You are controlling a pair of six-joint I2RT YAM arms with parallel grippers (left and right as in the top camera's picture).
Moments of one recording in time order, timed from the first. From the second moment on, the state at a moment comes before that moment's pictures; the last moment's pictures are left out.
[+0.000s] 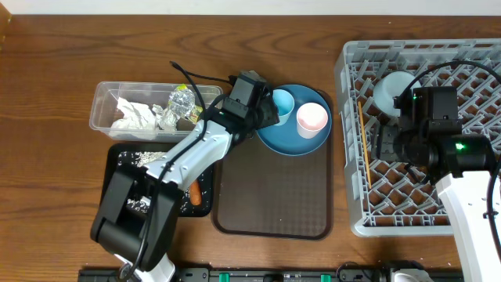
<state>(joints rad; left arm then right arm) -0.50 1.81 1.15 -0.22 0.12 -0.76 0.05 1.24 1.15 -1.03 -0.01 0.15</state>
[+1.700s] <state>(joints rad) -0.21 1.37 1.15 -0.42 0.86 -0.74 0.05 1.24 1.15 -1.07 -0.57 -0.15</state>
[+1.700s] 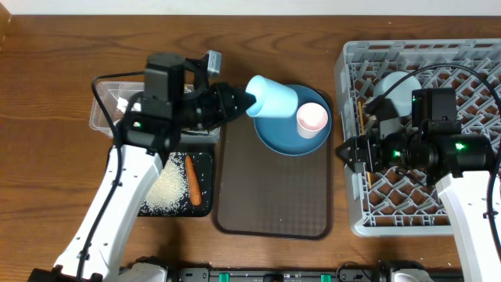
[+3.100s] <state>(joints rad) -0.36 1.38 1.15 -0.42 1.29 -0.72 0.05 1.24 1.15 -1.08 -1.50 -0.64</state>
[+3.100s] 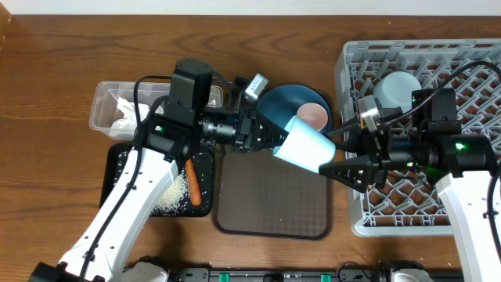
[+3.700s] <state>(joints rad) -0.40 1.38 1.15 -0.36 1.22 -0.72 0.05 1.24 1.15 -1.06 -1.44 -0.65</state>
